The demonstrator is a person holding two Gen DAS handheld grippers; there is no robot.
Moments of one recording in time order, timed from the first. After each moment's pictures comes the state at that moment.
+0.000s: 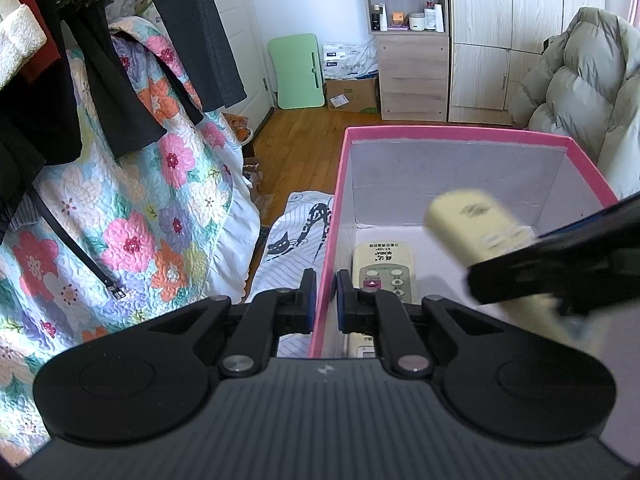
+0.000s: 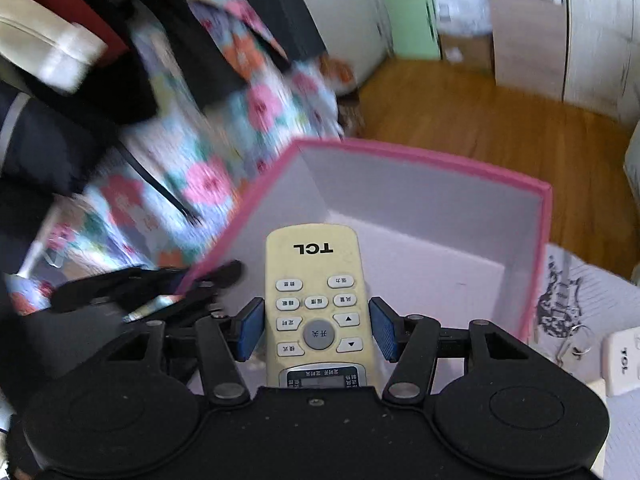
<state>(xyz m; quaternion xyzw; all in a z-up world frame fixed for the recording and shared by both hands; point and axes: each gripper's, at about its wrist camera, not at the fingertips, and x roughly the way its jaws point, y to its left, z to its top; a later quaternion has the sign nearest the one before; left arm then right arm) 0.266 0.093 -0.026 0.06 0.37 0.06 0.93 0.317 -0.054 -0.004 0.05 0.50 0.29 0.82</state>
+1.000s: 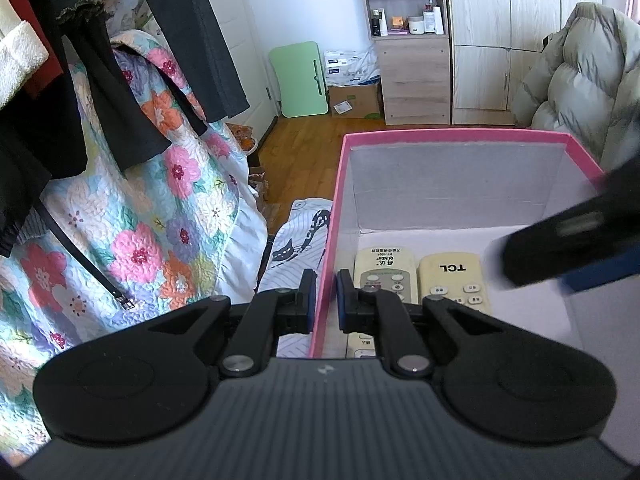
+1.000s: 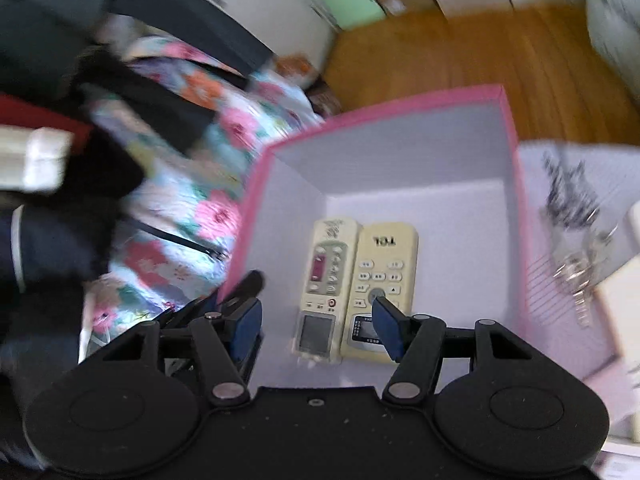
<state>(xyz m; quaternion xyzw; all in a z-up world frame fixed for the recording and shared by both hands) 0.262 0.083 -0.022 0.08 0.36 0.07 0.93 0.275 -0.096 0.009 0.22 0.51 0.25 0.79</state>
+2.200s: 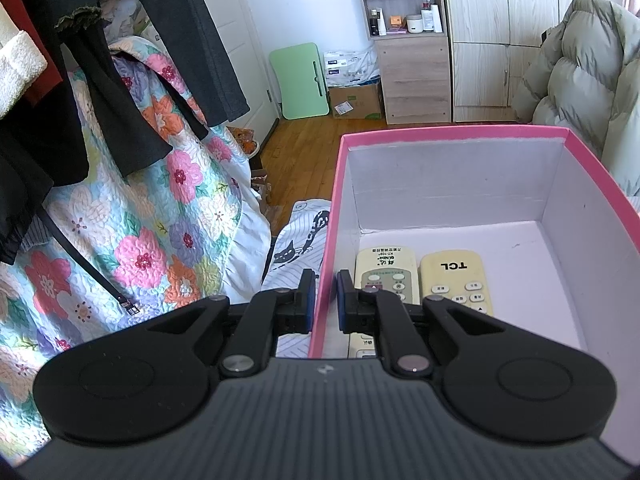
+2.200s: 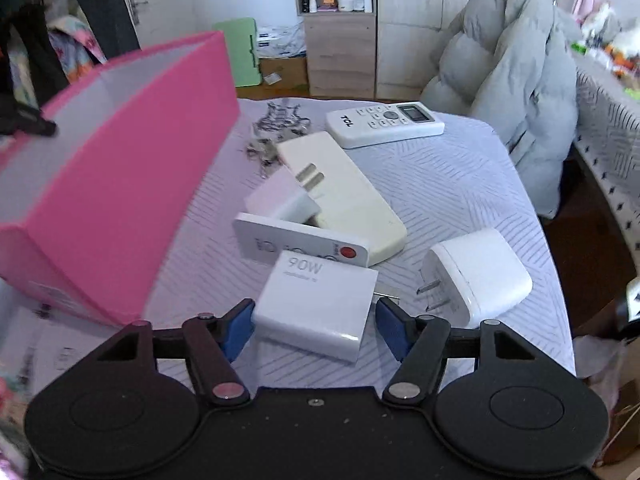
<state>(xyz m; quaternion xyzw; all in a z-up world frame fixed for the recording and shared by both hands) 0.263 0.081 -0.019 0.08 0.36 0.07 0.93 0.113 -0.216 -0.091 0.02 0.43 0.03 0.90</state>
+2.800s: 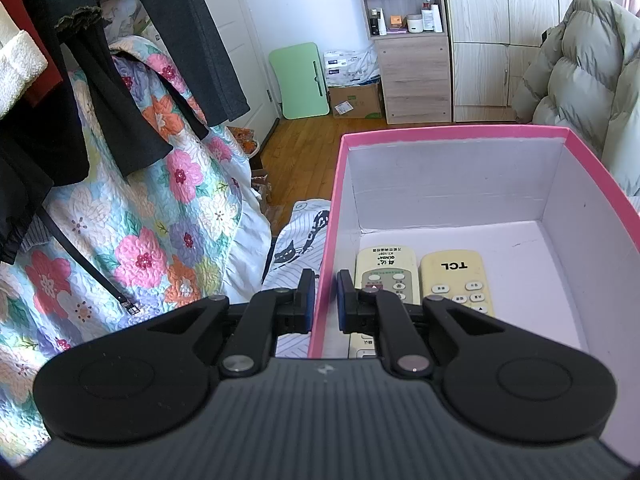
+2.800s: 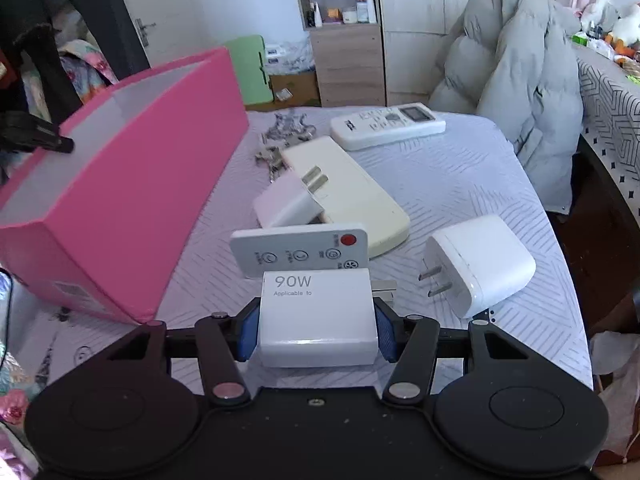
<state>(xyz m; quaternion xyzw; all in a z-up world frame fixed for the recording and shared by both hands) 0.261 0.081 -0.017 0.08 0.36 0.07 0.93 0.090 -0.233 -0.084 0.07 0.40 0.07 0.91</state>
